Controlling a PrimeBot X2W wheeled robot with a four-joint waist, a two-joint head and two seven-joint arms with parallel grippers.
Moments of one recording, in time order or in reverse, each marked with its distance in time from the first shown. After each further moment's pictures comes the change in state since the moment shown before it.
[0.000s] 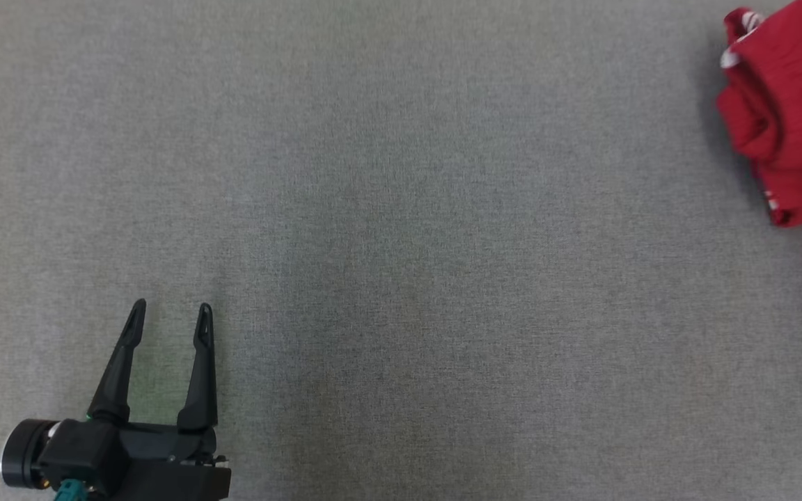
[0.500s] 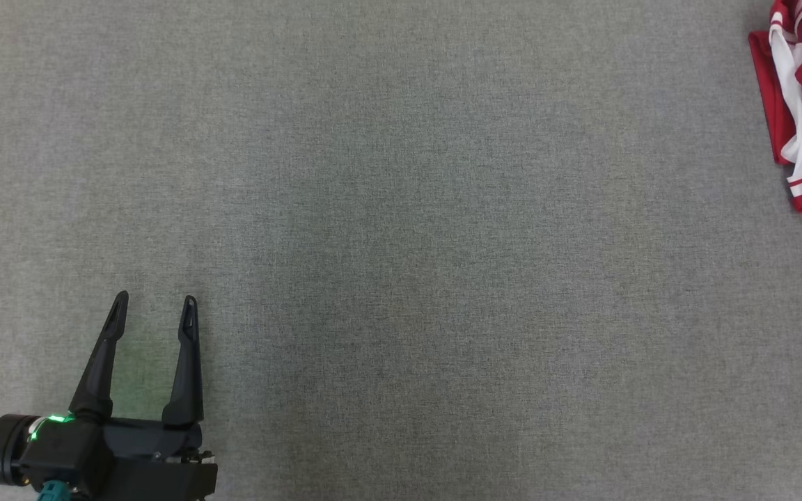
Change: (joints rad) left arm -0.002 0.021 0.016 -0.038 0.010 -0.003 0.000; right arm -0.137 -0.035 0.081 0.148 -0.091 0.000 -0.091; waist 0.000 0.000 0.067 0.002
